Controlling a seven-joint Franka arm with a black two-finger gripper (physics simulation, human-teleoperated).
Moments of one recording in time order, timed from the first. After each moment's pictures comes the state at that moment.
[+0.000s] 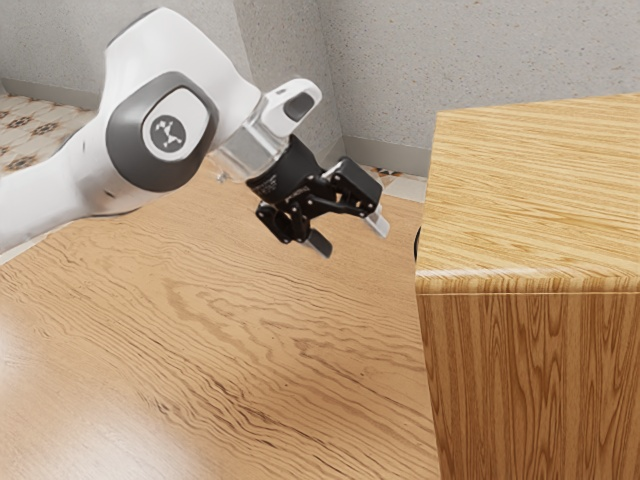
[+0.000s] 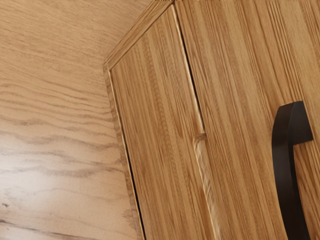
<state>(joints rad) 0.01 -0.06 -0.04 -1.73 -0.43 2.01 -0.20</state>
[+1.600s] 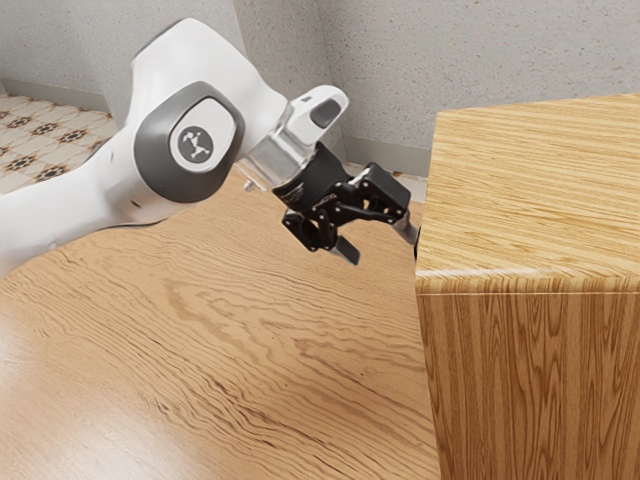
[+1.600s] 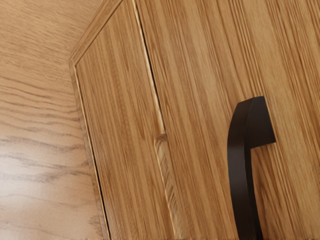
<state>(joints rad) 0.00 -0.02 -0.08 -1.72 -0.46 2.06 -0.21</state>
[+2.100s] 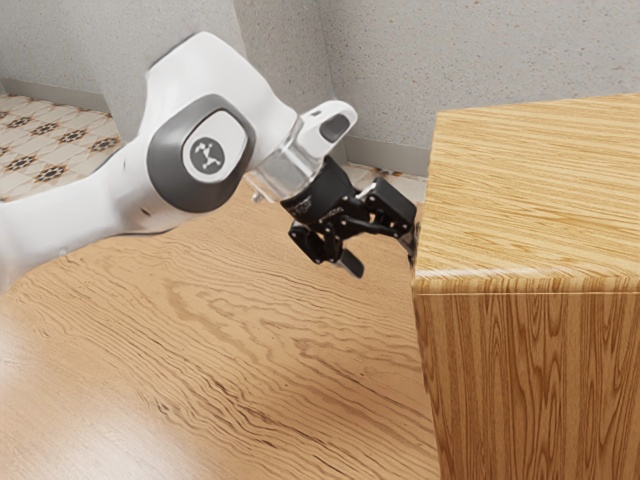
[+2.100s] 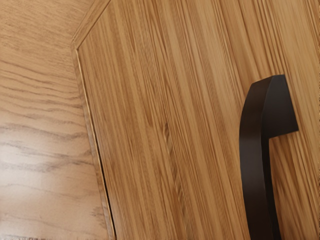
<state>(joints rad) -0.01 -0.01 -0.08 -1.74 -0.46 2.06 -0.21</state>
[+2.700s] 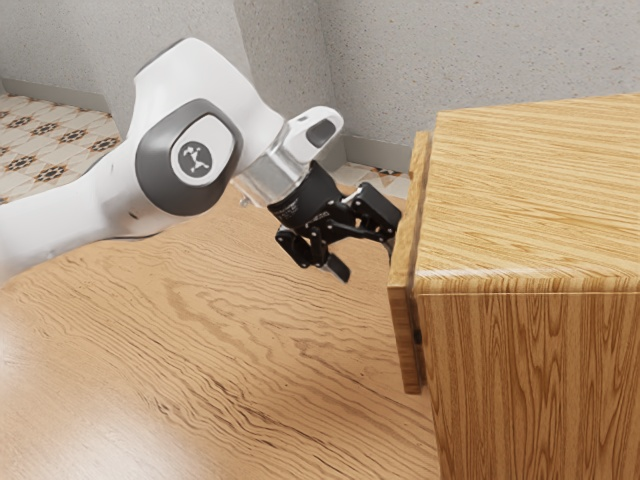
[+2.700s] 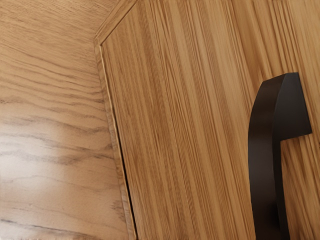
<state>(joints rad) 0.00 -0.03 -0.06 -1.77 -0.46 2.05 -0.21</state>
